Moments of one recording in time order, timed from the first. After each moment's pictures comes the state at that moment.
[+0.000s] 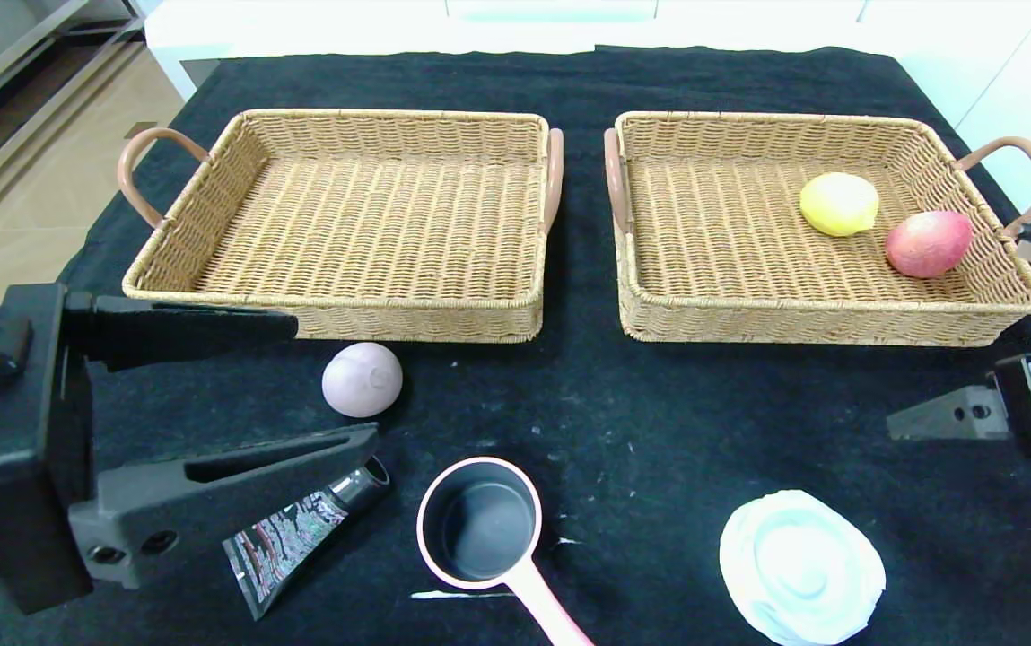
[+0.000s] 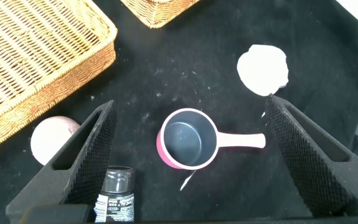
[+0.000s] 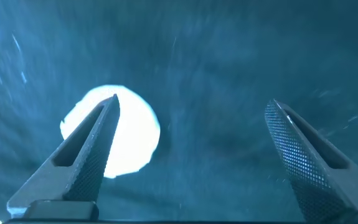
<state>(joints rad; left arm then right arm) -0.60 1.11 -0.99 0.09 -0.24 0.13 0.33 1.41 -1.33 0.77 -0.06 0.27</state>
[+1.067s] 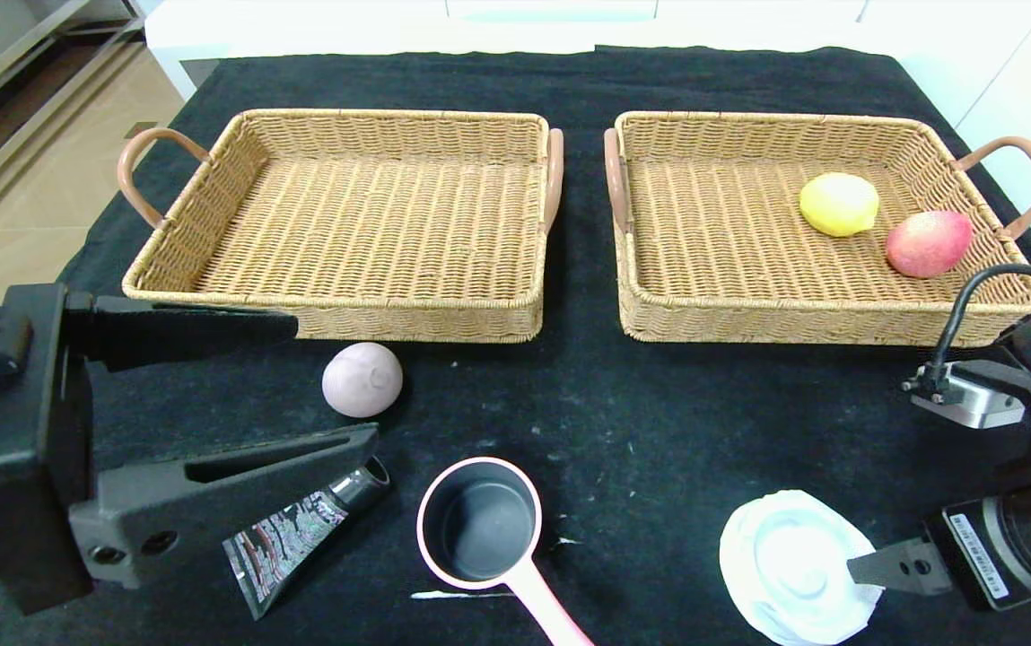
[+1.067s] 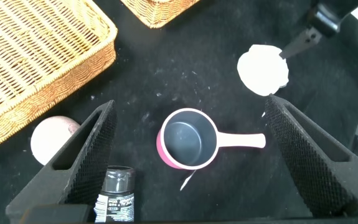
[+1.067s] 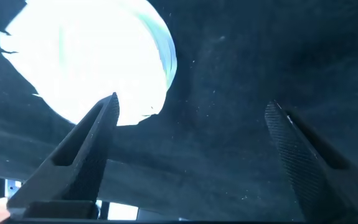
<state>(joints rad) -0.60 1.11 -0.99 0.09 -0.23 0.13 0.47 1.44 -1.10 0.76 -0.07 0.29</state>
